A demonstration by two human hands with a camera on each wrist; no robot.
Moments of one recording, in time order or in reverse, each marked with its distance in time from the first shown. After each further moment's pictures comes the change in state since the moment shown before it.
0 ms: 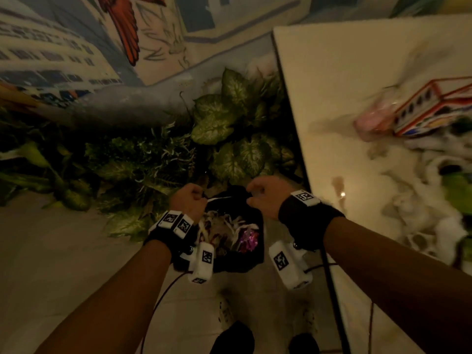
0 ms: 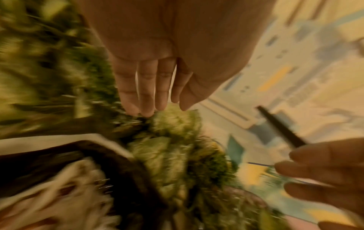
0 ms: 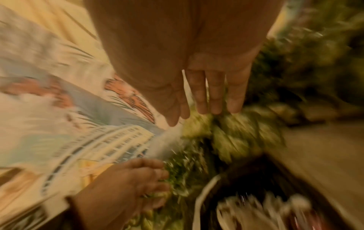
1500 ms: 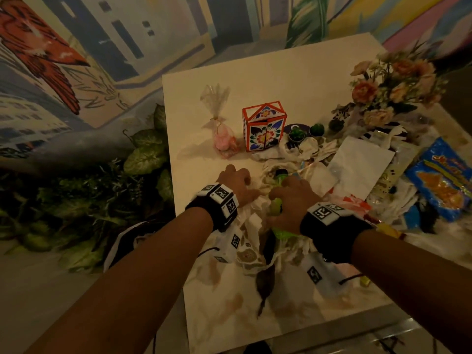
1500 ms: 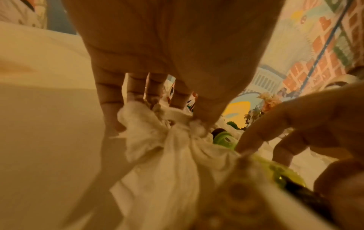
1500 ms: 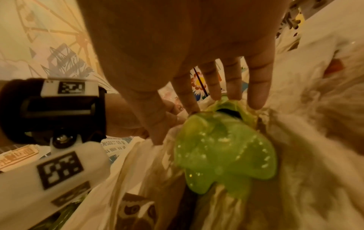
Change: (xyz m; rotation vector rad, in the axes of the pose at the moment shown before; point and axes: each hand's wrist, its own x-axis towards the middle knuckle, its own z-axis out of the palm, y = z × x) left_hand -0.130 0.315 0.228 0.654 -0.239 0.447; right_hand -0.183 0.241 -0.177 -0.272 0.076 0.162
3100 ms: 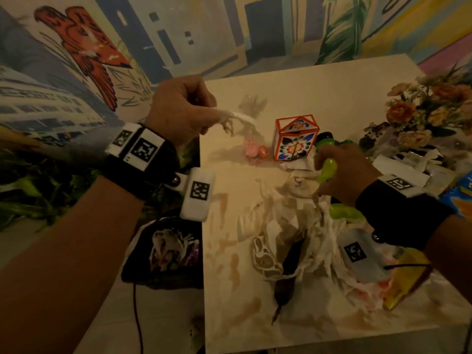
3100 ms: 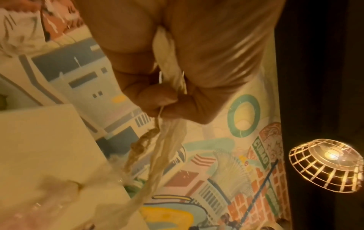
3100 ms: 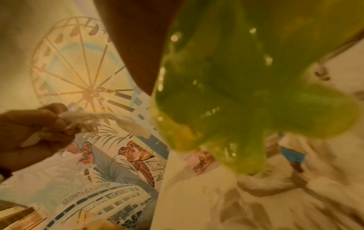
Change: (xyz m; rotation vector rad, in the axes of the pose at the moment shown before) left_hand -0.096 -0.042 -0.180 -0.849 0.617 0.379; right_hand -0.007 -0.006 -0.077 0.223 0.323 0.029
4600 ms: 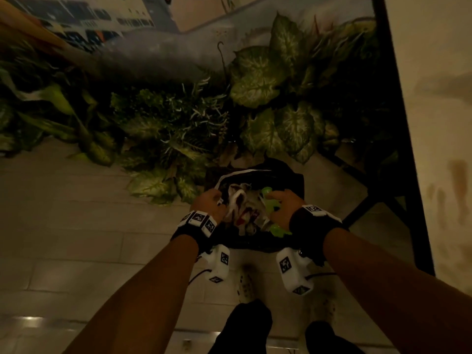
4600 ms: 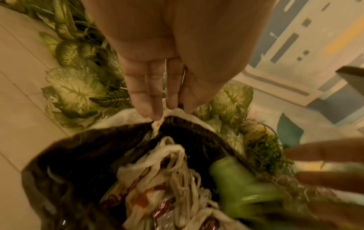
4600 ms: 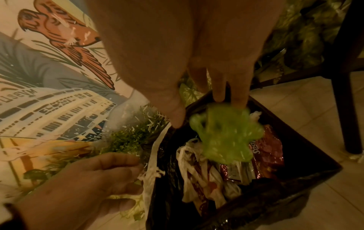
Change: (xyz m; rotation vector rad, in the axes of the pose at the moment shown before) left_hand -0.212 -0.473 -0.195 0.493 -0.216 -0.928; right_hand 0.060 -0.236 0.460 0.090 -0.649 0.080
